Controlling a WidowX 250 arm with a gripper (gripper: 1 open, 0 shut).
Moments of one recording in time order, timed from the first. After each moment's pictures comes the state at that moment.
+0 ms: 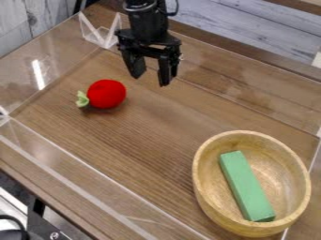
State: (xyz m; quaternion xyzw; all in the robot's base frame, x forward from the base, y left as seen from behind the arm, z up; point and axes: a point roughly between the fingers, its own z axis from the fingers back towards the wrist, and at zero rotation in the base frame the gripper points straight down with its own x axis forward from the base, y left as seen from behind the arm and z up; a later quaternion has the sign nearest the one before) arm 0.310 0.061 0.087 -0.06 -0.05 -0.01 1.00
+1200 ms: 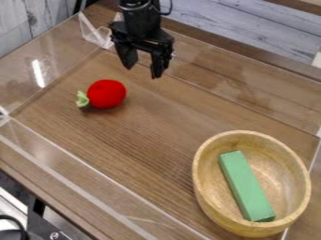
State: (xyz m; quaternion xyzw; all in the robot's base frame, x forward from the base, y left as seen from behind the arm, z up) arm 0.321 0.095 0.072 -0.01 -0.08 0.04 1.00
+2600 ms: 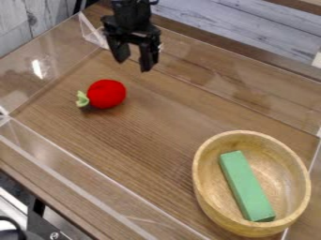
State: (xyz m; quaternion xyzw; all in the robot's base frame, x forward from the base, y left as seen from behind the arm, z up) arm 0.332 0.092 0.084 -0.03 -0.07 -0.02 1.00
